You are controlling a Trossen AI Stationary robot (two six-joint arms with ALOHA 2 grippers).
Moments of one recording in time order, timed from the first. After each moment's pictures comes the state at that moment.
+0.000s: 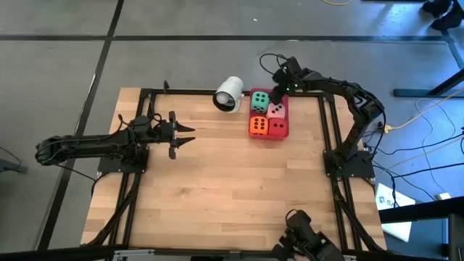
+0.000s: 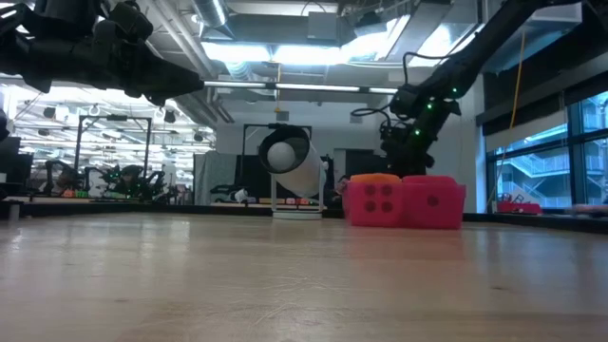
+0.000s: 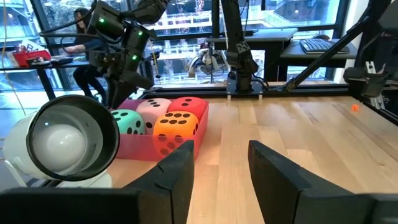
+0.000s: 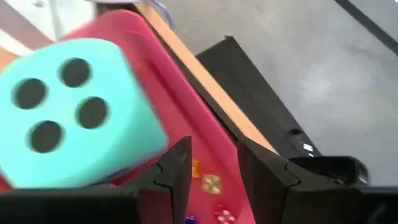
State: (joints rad) left arm 0.36 0.55 0.17 0.38 0.18 0.09; right arm -0.91 1.77 1.15 -0.35 -0.13 -0.22
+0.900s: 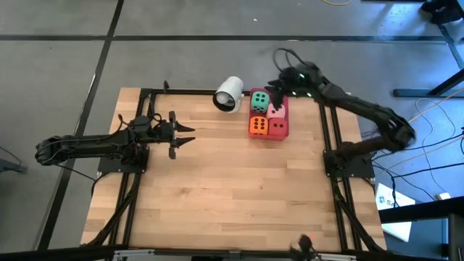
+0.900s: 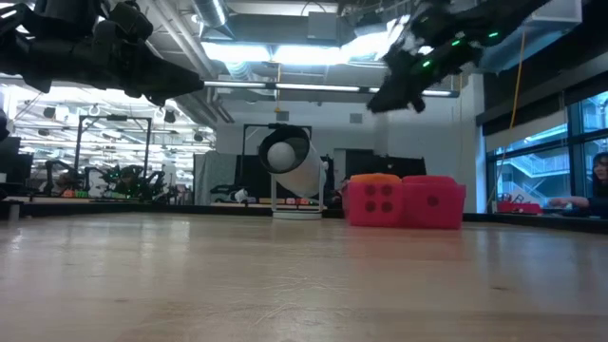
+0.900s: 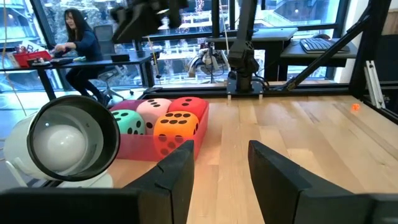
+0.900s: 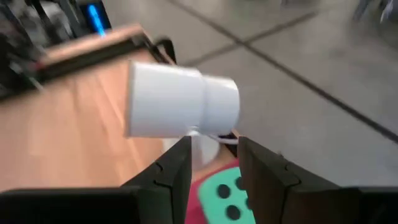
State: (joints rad) left arm 0.36 0.55 0.17 0.38 0.18 0.09; right arm -0.71 1.34 0.98 -0.12 -0.22 -0.03
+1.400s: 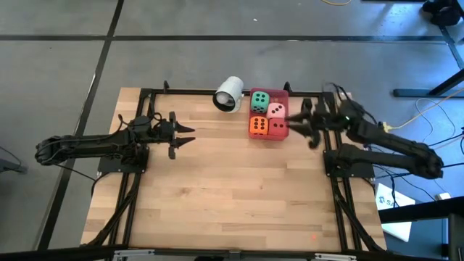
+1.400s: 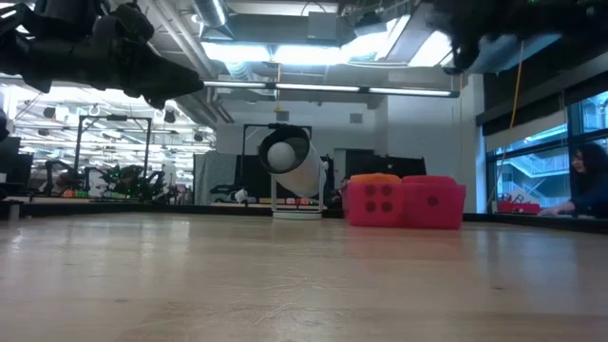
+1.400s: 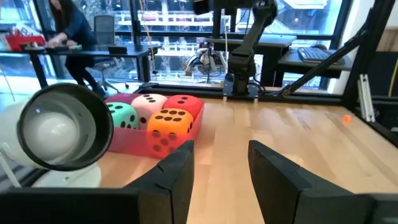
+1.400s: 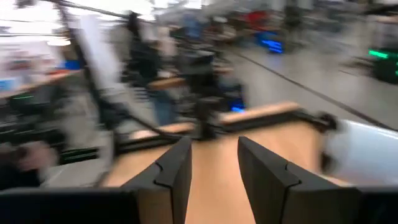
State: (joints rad) left arm 0.36 0.55 0.17 0.38 0.18 0.01; right arm -0.41 0.63 0.53 0.10 -0.45 0.22
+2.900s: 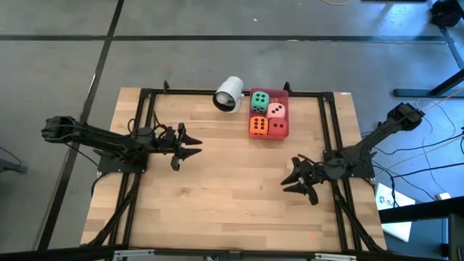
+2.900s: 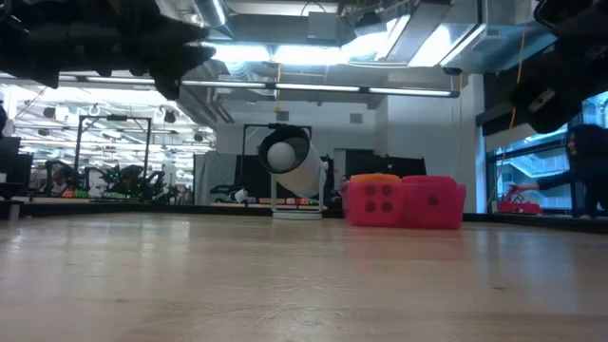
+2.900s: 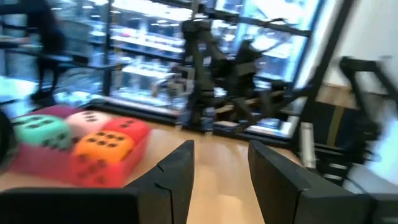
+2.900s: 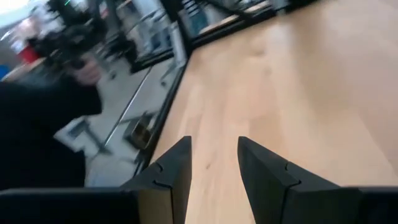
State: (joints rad) left arm 0.04 0.84 0.17 0.82 -0.02 -0.20; right arm 0.64 0.87 0.21 0.40 0.28 0.57
